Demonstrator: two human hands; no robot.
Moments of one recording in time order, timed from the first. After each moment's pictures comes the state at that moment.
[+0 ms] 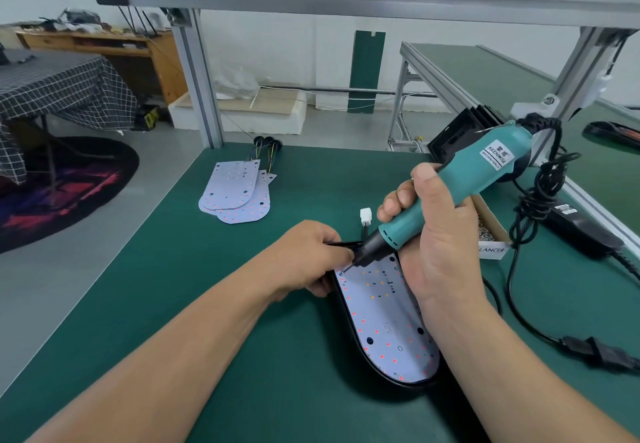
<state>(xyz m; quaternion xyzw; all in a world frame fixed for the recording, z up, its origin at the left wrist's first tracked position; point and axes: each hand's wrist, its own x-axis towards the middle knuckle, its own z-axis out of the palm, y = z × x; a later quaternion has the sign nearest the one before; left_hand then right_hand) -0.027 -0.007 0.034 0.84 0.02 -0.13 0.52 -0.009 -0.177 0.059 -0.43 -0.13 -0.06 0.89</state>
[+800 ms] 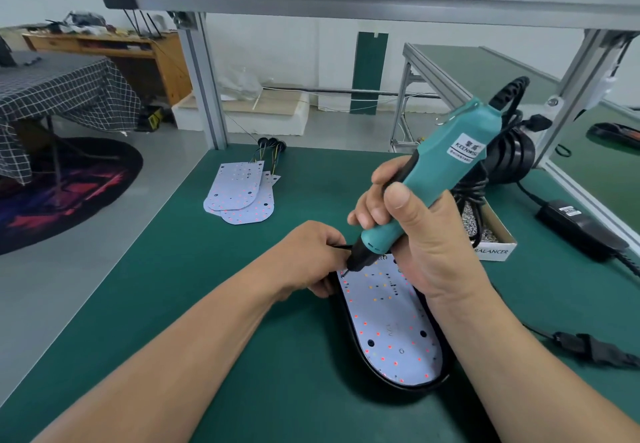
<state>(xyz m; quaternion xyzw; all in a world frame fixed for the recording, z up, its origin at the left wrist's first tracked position) -0.026 -0.005 0.032 0.83 0.00 -0.14 0.53 -0.013 -0.173 0.068 -0.49 -0.31 0.06 0.81</state>
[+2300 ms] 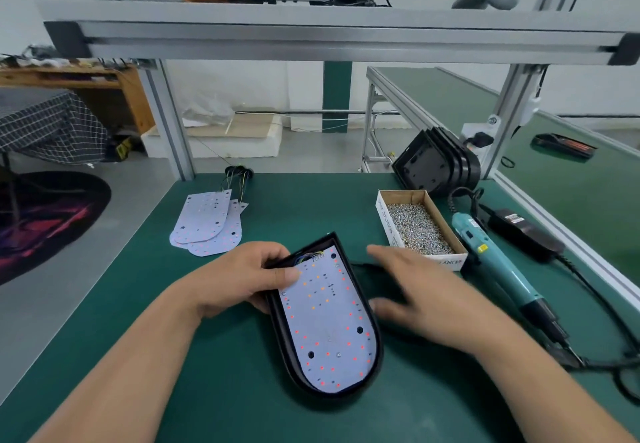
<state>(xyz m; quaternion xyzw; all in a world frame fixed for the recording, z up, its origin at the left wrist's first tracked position) -0.019 0.049 0.031 0.79 -0.08 -0.18 0.58 -0.013 -0.278 0.037 -0.93 -0.32 0.01 0.15</state>
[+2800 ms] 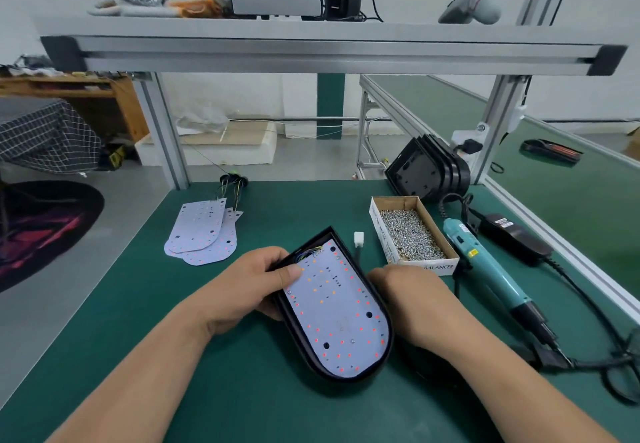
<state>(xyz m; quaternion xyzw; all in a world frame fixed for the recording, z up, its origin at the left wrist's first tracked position) -0.022 0.024 0.027 0.76 -0.04 -0.13 0.63 -0.021 -0.250 0.050 -0.97 -0.25 0.01 0.05</state>
